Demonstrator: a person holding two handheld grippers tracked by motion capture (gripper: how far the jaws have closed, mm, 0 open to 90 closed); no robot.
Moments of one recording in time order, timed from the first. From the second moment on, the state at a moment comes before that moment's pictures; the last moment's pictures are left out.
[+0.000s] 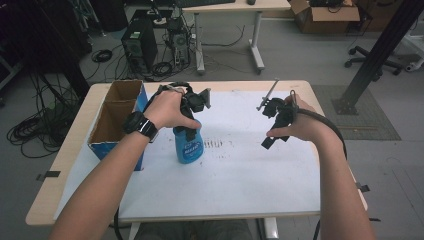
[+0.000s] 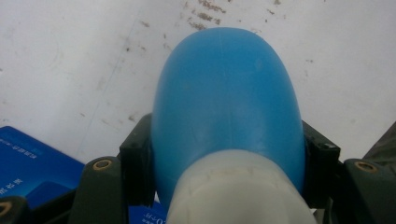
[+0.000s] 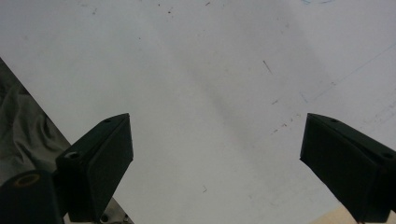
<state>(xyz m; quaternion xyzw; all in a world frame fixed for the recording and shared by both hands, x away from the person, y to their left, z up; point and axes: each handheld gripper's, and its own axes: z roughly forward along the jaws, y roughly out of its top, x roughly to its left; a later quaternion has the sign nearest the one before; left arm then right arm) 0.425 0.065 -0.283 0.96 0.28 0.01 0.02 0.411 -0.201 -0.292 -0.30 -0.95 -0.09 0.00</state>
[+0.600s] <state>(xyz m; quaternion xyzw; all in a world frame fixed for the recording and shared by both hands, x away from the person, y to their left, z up) 0.418 0.070 -0.234 0.95 0.31 0.01 0.03 0.413 -0.199 -0.288 -0.29 -0.95 -0.10 0.00</state>
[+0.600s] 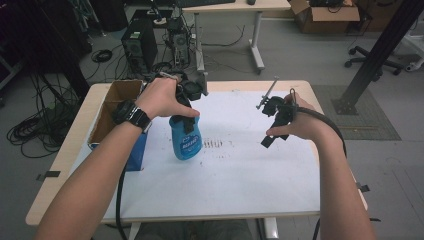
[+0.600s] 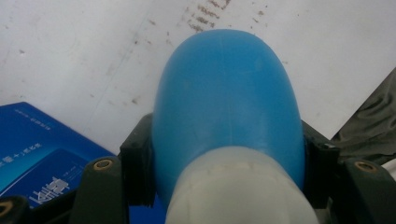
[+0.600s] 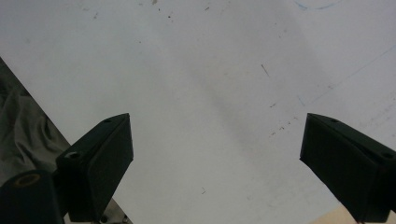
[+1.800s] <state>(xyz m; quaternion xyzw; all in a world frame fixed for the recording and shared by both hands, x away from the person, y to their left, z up) 0.412 0.077 -0.133 0.92 0.38 0.02 0.06 0.414 -0.196 -0.280 -0.29 -0.95 -0.10 0.00</state>
